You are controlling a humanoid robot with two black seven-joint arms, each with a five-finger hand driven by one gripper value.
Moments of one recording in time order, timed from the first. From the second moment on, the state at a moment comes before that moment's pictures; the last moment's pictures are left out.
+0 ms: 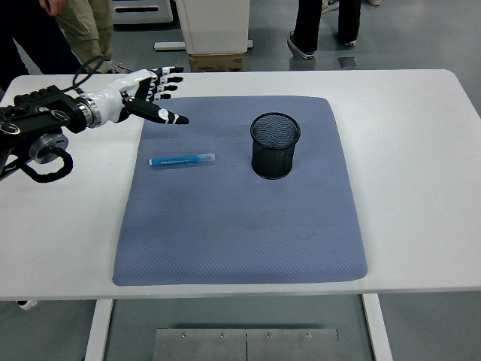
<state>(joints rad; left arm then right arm) -1.37 0.40 0.47 -0.80 0.02 -0.15 -0.37 0.02 0.00 0.24 0.21 -0.06 0.05 0.23</state>
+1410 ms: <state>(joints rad) -1.65 0.20 1.01 -0.87 0.14 -0.19 -0.31 0.02 0.00 0.24 0.21 -0.06 0.05 0.23</state>
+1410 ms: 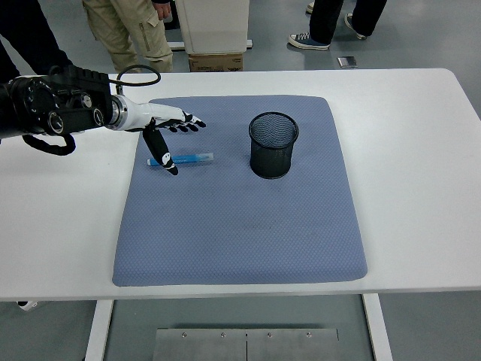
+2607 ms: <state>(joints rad) -1.70 0.16 0.98 -0.87 0.41 -0.26 -0.20 0.02 0.00 0.24 0.21 -0.06 0.05 0.23</state>
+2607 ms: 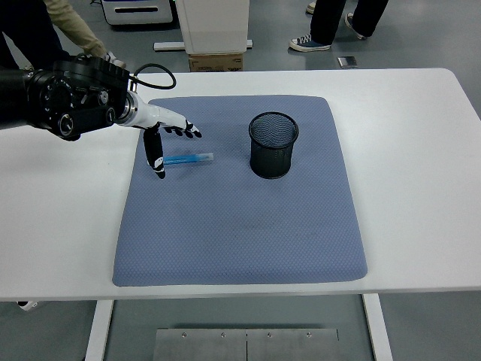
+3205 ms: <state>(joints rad) -1.68 0.13 0.98 -0.87 0.42 -0.28 -0.19 0.02 0.00 0.24 0.21 -0.06 0.05 0.23</state>
